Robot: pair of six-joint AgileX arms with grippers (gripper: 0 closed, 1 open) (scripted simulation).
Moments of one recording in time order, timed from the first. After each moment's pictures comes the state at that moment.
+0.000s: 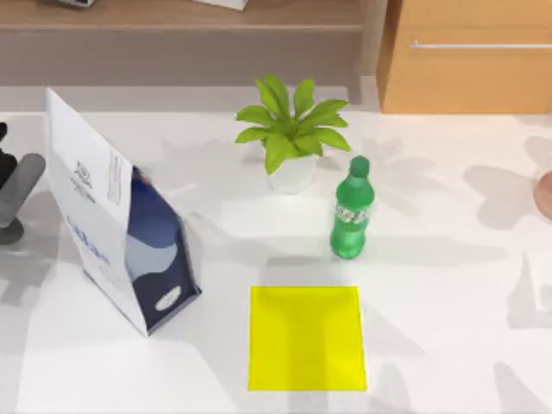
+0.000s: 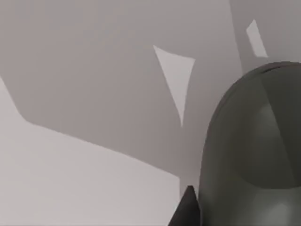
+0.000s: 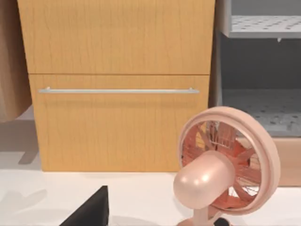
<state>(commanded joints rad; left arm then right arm) 0.15 2.11 1.46 -0.90 -0.02 2.01 0.00 0.00 0.00 0.00 0.00 0.00</state>
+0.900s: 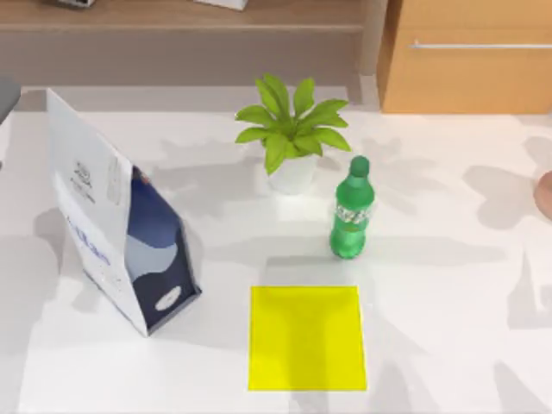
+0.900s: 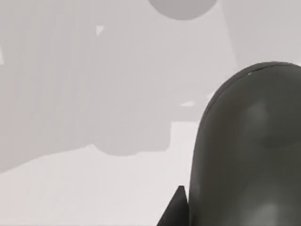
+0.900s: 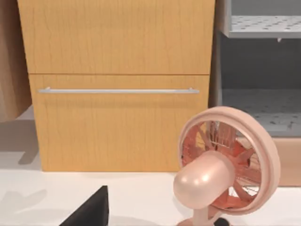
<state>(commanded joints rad) 0.12 1.99 1.70 -1.20 -0.01 2.02 0.00 0.00 0.00 0.00 0.00 0.00</state>
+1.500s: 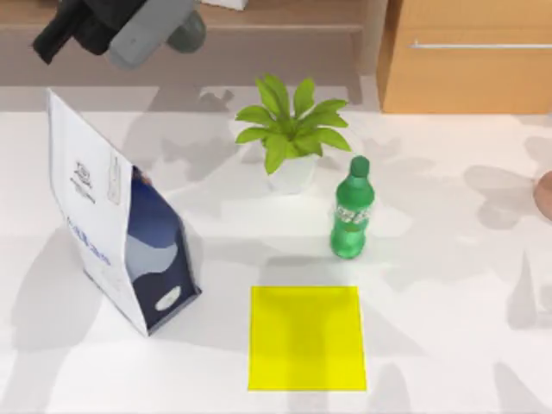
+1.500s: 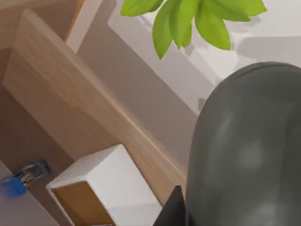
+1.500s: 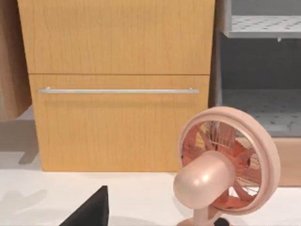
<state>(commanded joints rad) -0.34 1.83 1.93 -1.12 0.19 2.13 0.00 0.00 0.00 0.00 0.00 0.00</state>
